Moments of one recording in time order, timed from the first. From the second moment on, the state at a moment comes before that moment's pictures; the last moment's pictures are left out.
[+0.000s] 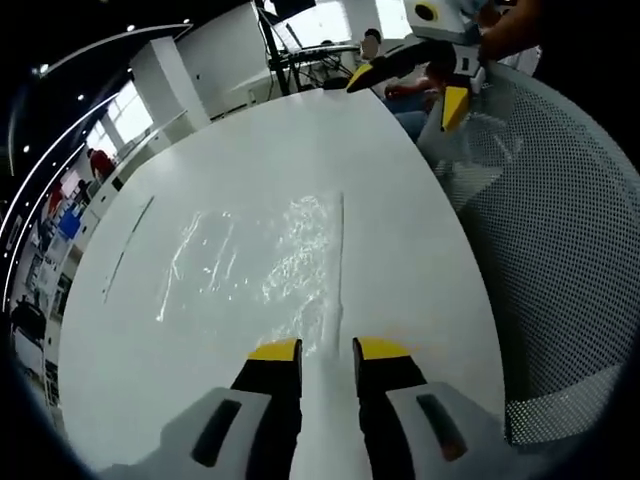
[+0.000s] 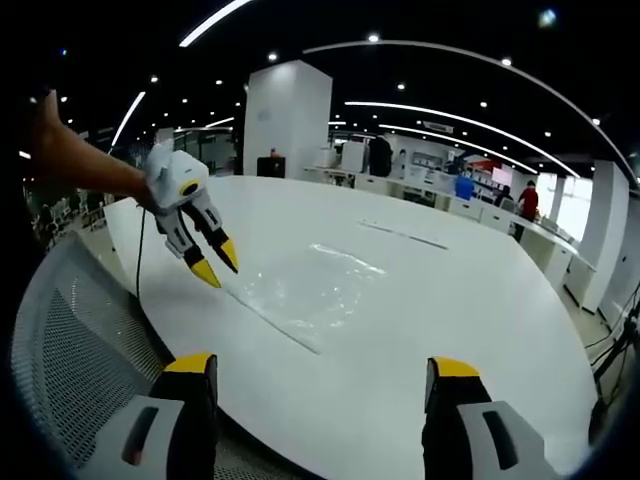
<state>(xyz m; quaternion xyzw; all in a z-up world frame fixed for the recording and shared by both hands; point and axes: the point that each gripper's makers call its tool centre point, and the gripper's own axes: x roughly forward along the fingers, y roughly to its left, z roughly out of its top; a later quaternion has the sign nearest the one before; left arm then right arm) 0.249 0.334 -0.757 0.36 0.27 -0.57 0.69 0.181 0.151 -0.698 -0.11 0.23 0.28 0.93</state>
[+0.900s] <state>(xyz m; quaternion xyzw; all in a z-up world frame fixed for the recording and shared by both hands) 0.252 0.329 -0.776 0.32 0.33 -0.58 0.67 0.182 0.148 -0.702 -0.11 0.24 0.27 0.93</state>
